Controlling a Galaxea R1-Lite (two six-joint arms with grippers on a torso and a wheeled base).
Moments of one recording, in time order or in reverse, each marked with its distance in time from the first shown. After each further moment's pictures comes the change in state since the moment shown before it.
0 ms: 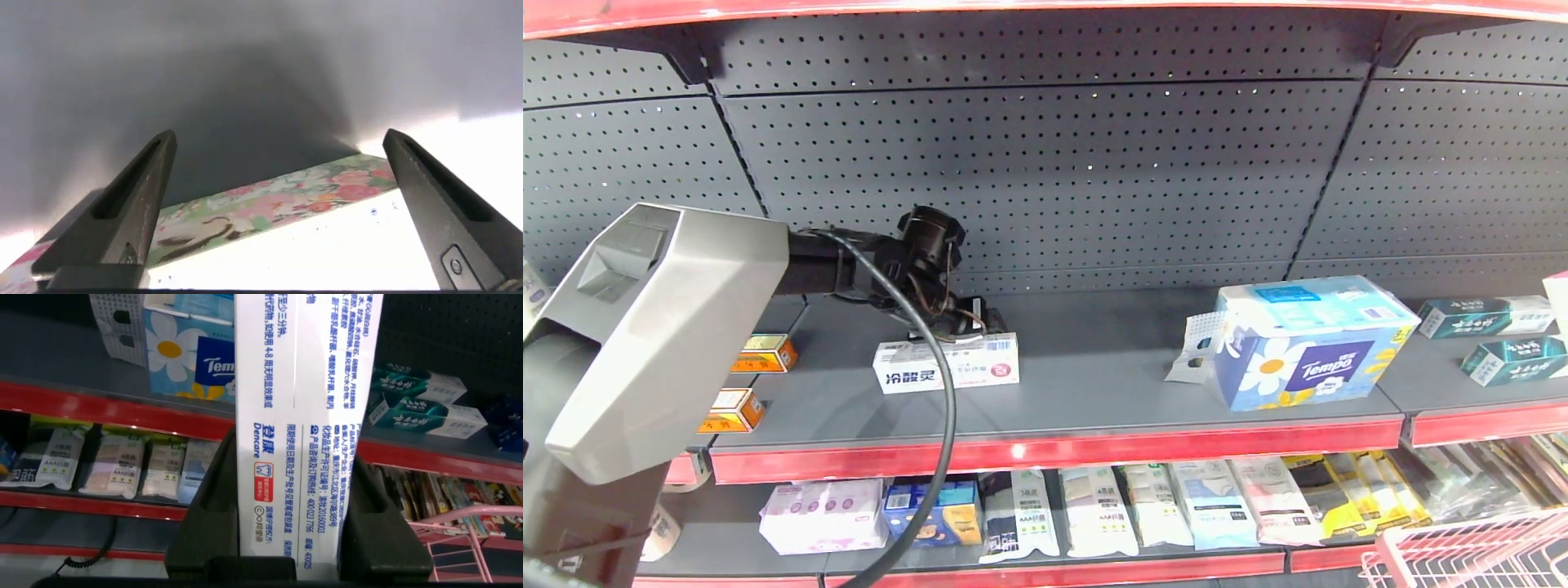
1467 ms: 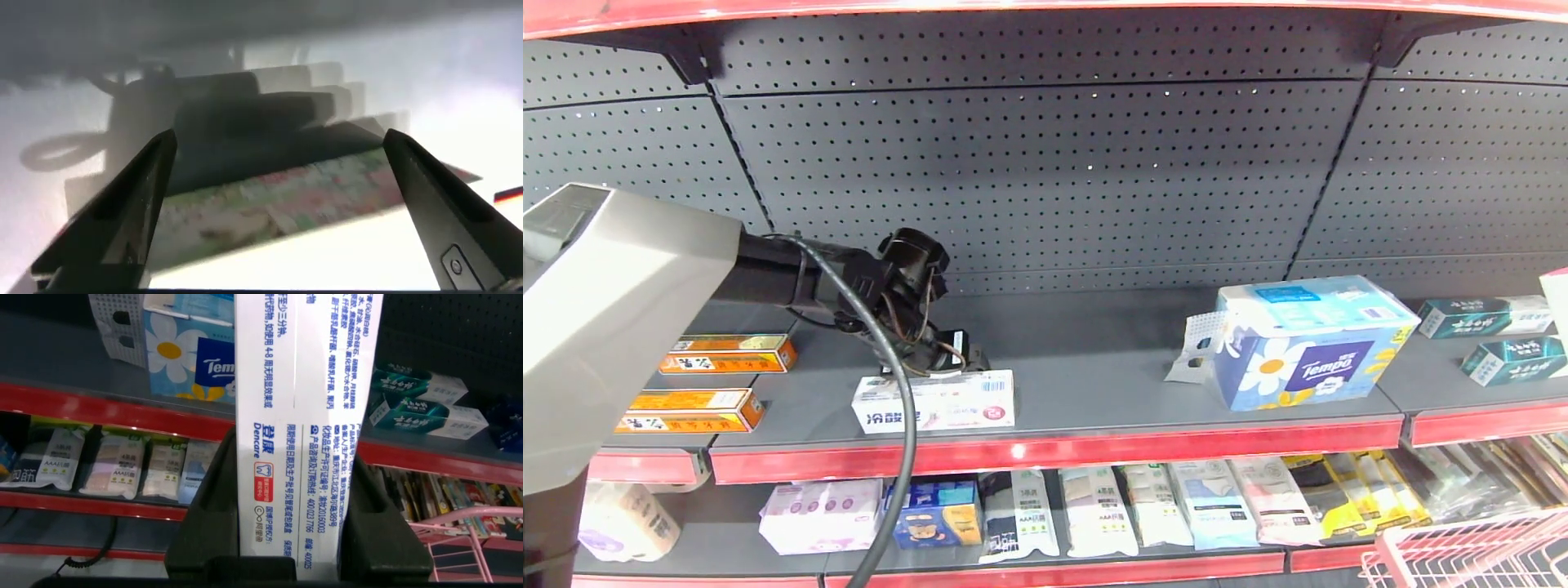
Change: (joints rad) left arm -0.003 -0.142 0.274 0.021 -0.026 0.000; right arm 0.000 0.012 -0.003 -0.008 0.002 0.000
